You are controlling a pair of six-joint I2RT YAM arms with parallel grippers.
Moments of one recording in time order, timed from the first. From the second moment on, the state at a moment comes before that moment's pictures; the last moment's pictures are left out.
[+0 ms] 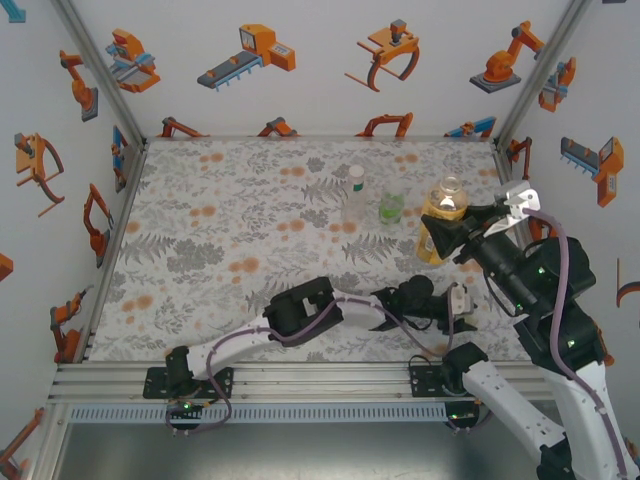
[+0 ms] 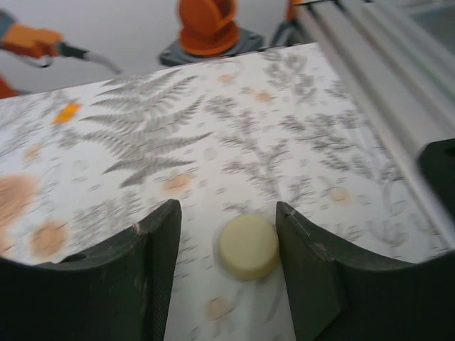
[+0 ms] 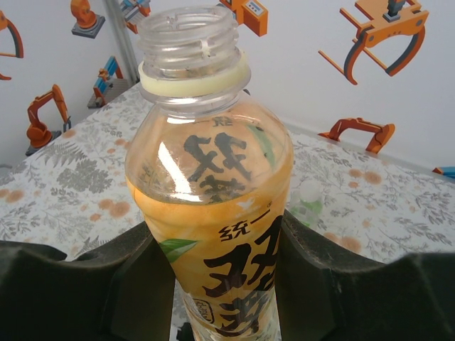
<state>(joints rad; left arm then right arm) -1.33 2.71 1.84 0.84 0.42 0.15 0.44 0.58 1.14 -0.50 -0.14 0.04</state>
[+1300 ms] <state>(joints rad) -1.09 2.36 1.11 1.14 0.73 0.18 0.44 0.60 1.16 -0.54 -0.11 0.03</state>
